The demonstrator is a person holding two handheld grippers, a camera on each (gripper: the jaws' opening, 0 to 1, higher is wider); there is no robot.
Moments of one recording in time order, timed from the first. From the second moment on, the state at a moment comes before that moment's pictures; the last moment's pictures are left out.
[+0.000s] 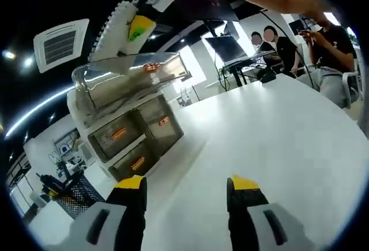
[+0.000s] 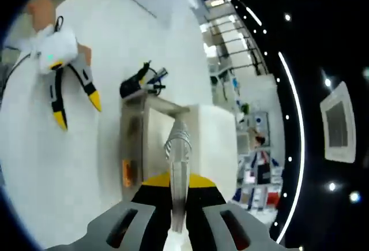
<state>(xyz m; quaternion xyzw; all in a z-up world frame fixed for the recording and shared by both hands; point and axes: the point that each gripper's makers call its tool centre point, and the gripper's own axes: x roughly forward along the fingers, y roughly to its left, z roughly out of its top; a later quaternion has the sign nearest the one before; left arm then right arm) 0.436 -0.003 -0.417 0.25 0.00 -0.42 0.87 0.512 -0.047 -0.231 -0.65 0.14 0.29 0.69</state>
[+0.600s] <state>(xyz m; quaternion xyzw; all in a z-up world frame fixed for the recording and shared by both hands) 0.449 0.009 -0.427 0.22 0.03 -0.42 0.88 0.544 -0.014 -0.267 -0.74 0.19 0.24 0.60</state>
